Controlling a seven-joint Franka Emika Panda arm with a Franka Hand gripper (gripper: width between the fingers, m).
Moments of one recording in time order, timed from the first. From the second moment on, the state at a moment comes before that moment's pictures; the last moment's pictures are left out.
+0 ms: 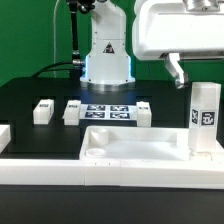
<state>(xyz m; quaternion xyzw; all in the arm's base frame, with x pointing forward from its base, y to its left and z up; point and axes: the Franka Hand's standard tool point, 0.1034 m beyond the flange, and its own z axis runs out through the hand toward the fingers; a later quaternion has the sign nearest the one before) 0.651 0.103 0.142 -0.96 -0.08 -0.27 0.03</state>
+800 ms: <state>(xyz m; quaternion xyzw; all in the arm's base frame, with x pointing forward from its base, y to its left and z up) 0.637 0.094 0.126 -1.00 -0.06 -0.03 0.03</state>
